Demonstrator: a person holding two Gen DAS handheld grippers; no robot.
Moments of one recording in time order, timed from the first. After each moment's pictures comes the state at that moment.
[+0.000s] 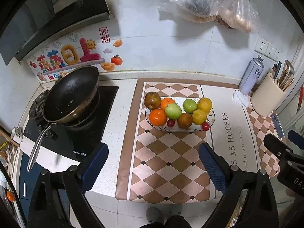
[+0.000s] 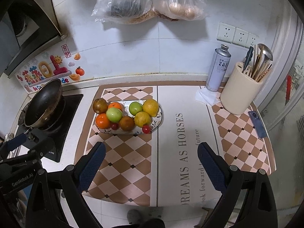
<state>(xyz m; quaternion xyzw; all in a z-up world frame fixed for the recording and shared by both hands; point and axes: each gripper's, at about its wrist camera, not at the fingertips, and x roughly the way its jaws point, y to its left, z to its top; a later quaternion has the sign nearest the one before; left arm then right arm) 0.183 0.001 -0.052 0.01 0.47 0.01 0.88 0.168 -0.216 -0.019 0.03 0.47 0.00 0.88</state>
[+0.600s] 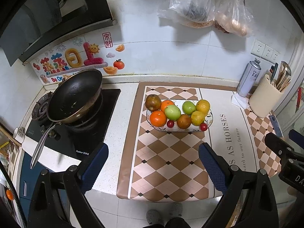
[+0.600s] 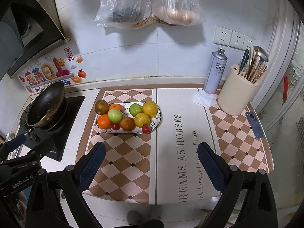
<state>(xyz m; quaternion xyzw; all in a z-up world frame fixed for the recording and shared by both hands) 0.162 -0.001 -0.042 0.01 0.46 0.01 0.89 0.151 -0.222 -0.008 0.03 0.46 0.00 0.89</state>
